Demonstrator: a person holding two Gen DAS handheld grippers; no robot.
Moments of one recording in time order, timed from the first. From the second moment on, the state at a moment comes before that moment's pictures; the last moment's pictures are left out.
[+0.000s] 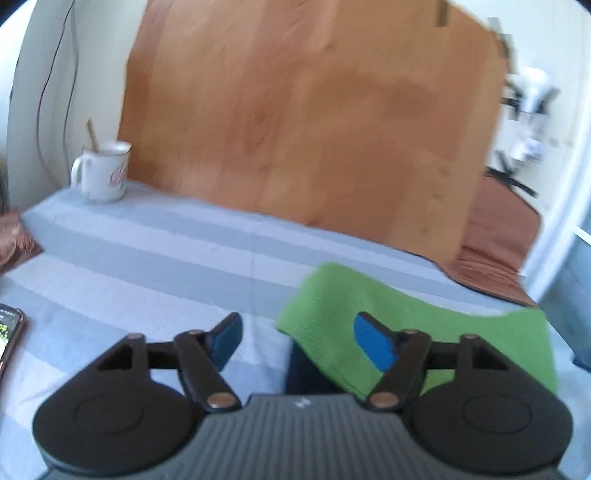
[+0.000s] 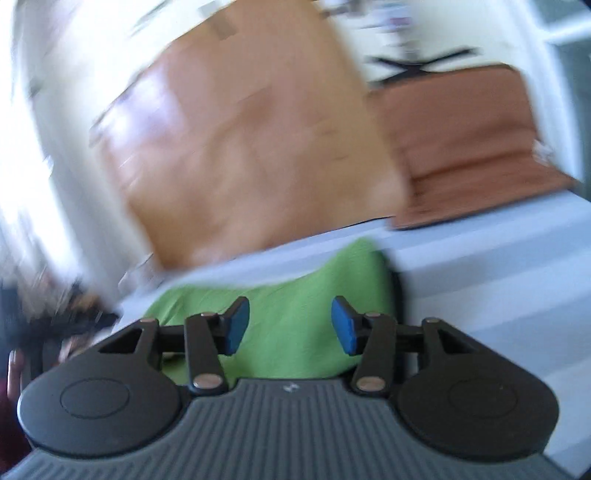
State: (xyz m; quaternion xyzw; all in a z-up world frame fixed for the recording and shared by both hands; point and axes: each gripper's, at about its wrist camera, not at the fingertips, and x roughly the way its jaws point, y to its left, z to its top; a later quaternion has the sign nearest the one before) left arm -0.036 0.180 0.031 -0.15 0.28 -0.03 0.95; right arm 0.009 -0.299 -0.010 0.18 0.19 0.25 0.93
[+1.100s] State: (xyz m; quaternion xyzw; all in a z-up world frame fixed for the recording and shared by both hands) left arm -0.027 0.166 0.012 -0.18 0.36 -0.04 0.91; right arm 0.031 -0.328 -0.013 0.24 0.17 0.17 0.94
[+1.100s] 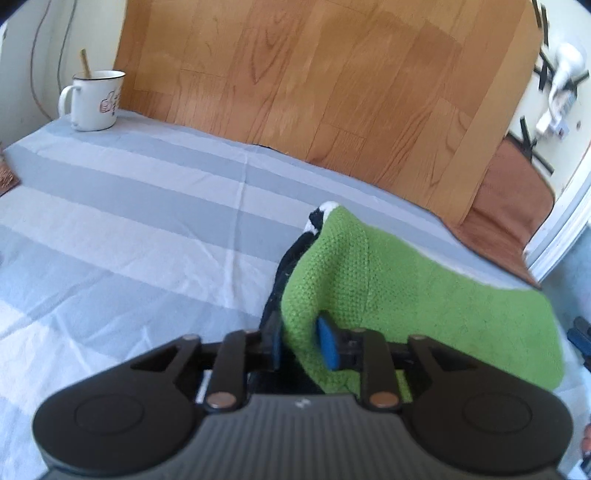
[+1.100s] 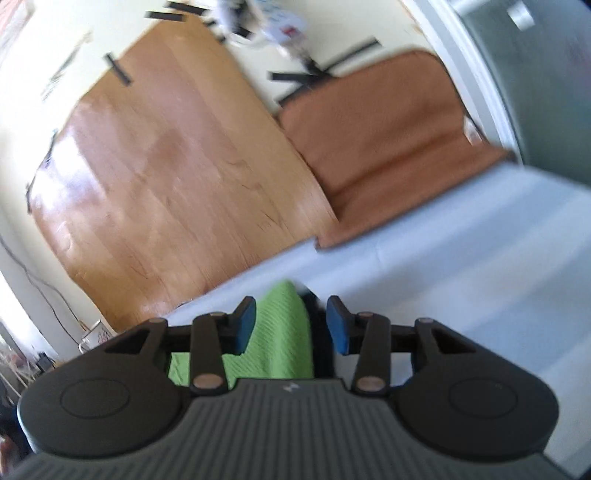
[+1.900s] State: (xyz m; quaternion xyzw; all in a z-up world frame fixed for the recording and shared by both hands) left arm 0.073 0.102 -0.012 -0.04 0.28 -0.06 0.96; right arm 0.107 -0.296 -0.060 0.24 0.23 0.21 0.92
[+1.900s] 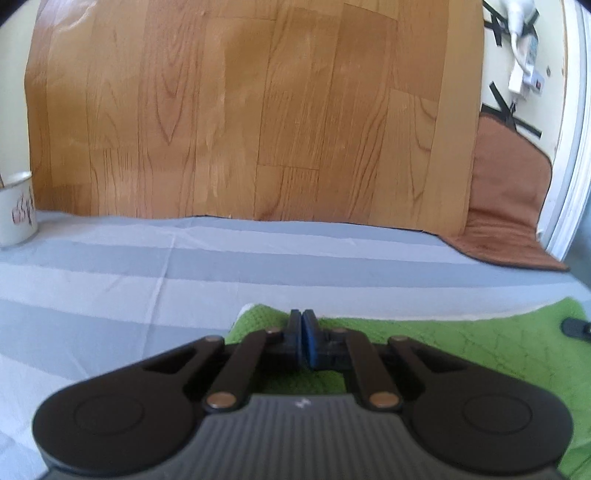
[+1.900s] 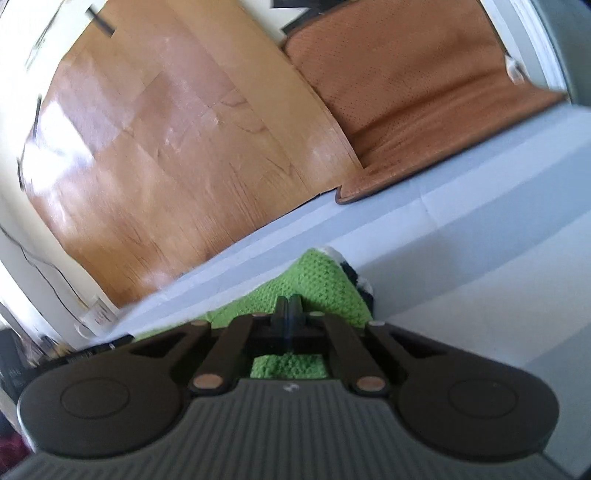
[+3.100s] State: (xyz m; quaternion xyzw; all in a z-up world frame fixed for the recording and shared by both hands) left arm 0.045 0.061 -0.007 0.08 0.24 -0.08 0.96; right arm 0.098 -0.281 -0.060 0.23 0.22 0.17 0.93
